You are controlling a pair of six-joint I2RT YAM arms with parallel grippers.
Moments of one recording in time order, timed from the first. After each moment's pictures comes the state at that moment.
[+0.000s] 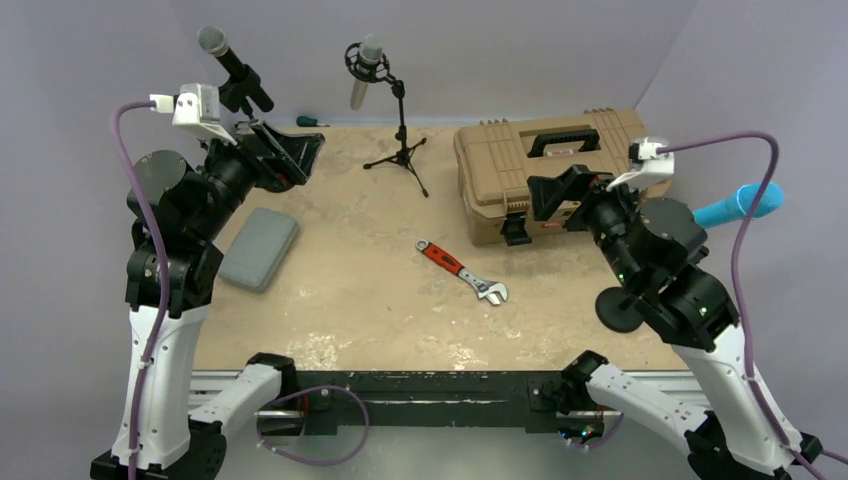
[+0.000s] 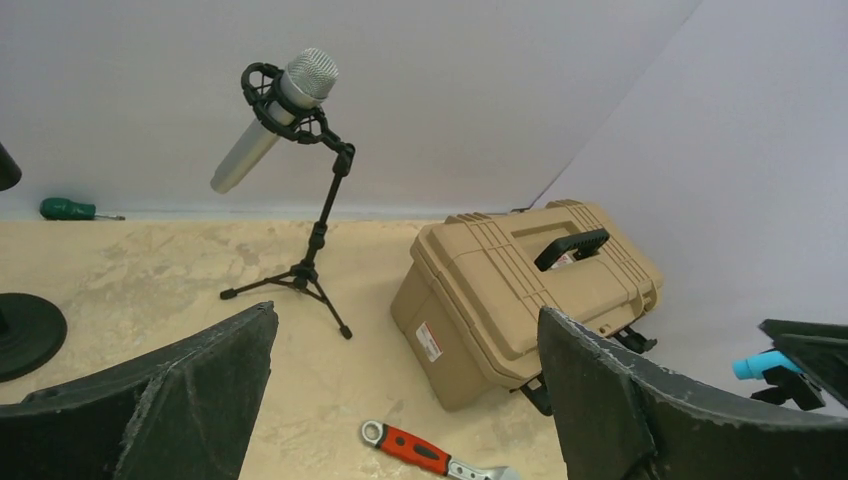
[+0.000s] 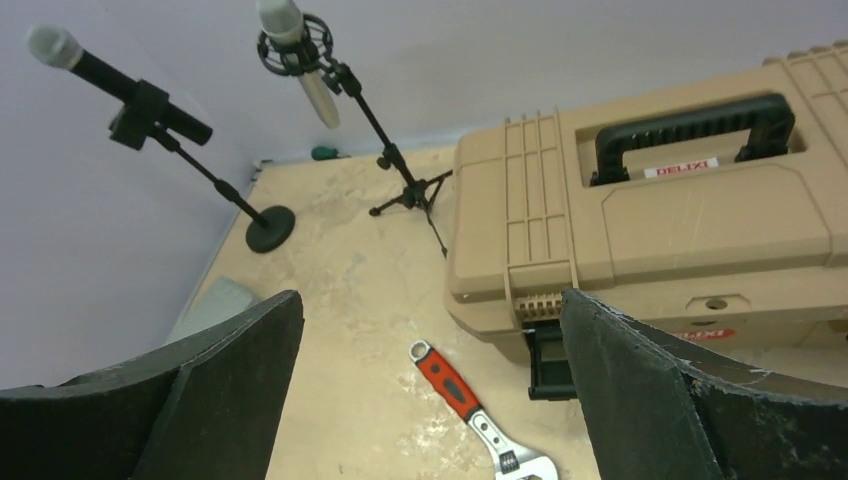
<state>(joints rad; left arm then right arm) -0.17 0.94 1.49 -0.50 0.22 -0.43 0.64 0.79 1.36 -0.59 0.40 0.38</state>
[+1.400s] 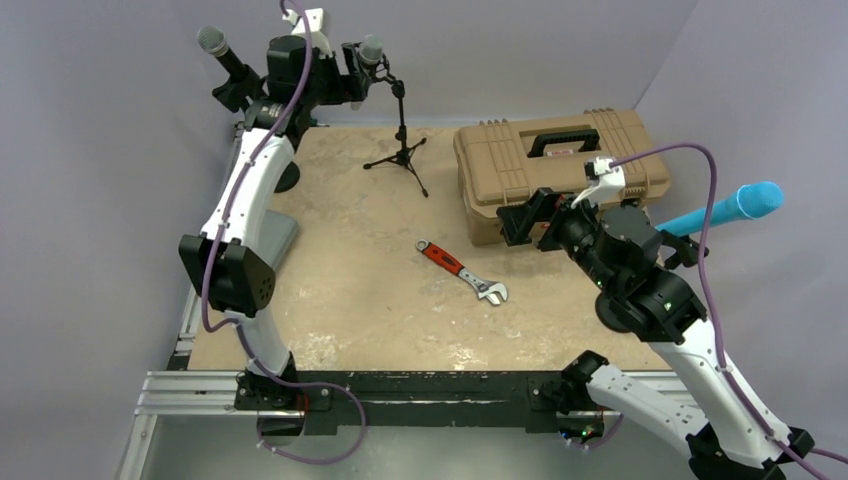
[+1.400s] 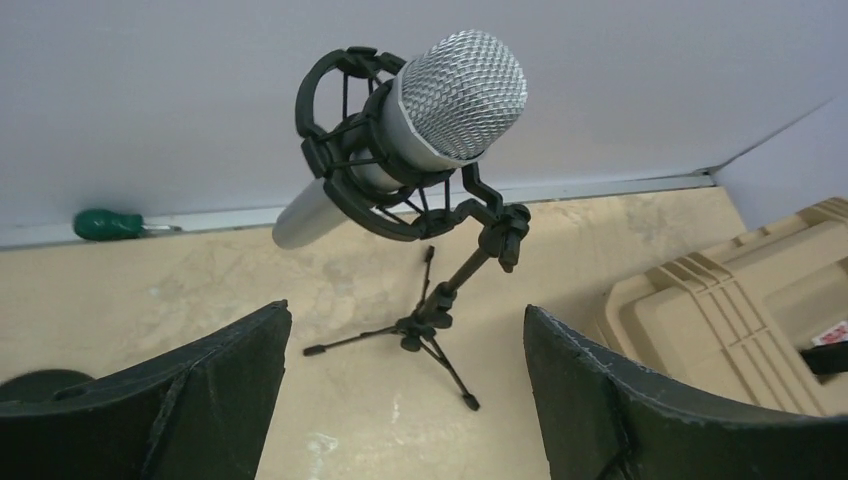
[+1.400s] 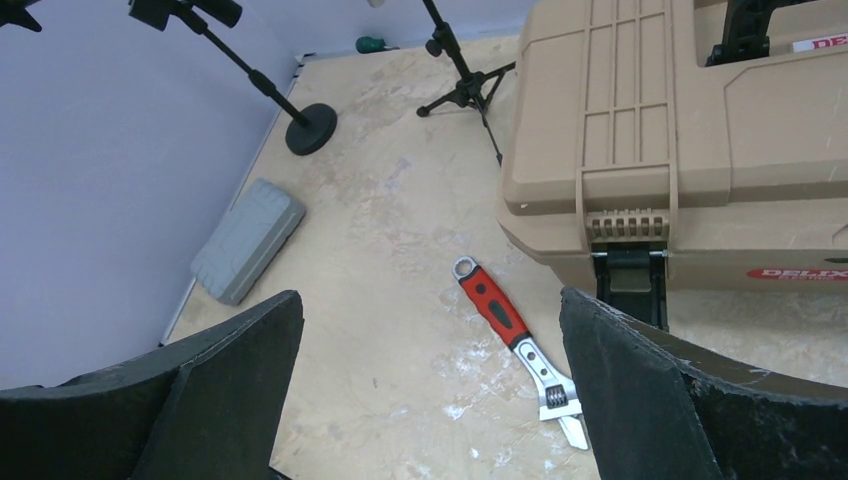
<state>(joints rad) -0.19 1.82 1.98 -0.40 0.15 -0.30 0.64 0.77 1.14 -0.55 0.21 0.49</state>
